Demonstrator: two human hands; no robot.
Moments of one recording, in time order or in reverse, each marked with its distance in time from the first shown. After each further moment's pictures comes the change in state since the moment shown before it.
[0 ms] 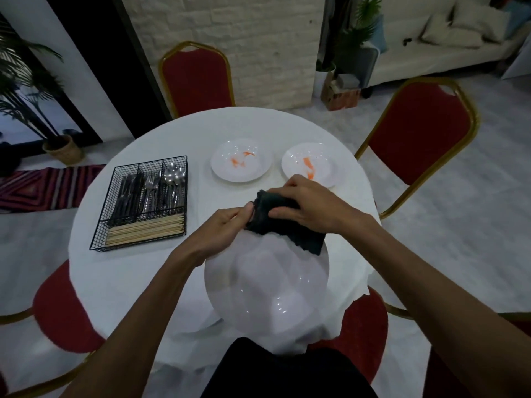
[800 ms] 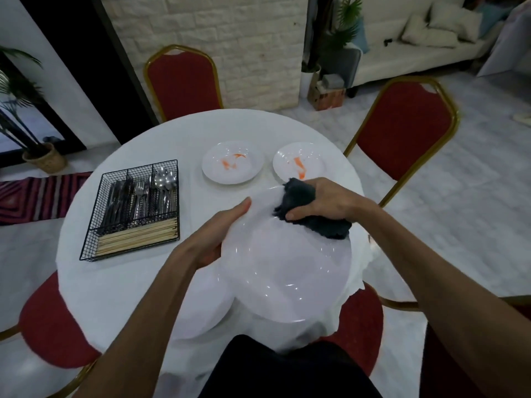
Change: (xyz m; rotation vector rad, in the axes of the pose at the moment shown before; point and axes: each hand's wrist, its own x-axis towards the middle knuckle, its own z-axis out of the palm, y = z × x) left_hand 0.007 -0.008 -0.006 -0.503 -0.194 -0.236; right_hand -0.010 0.024 -0.020 0.454 -0.073 0.387
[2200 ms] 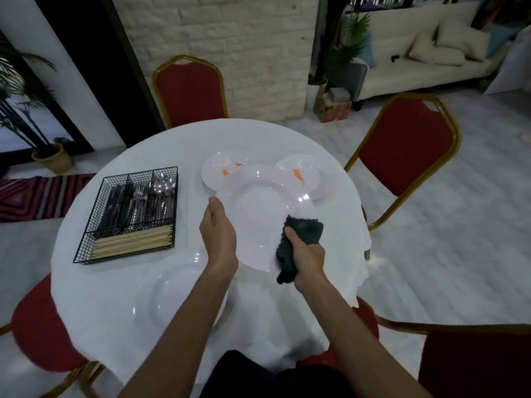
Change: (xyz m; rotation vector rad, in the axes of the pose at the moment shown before) left_hand 0.038 -0.007 0.051 -0.313 0.811 0.367; right_hand 0.003 0.047 0.109 1.176 0.563 0.447
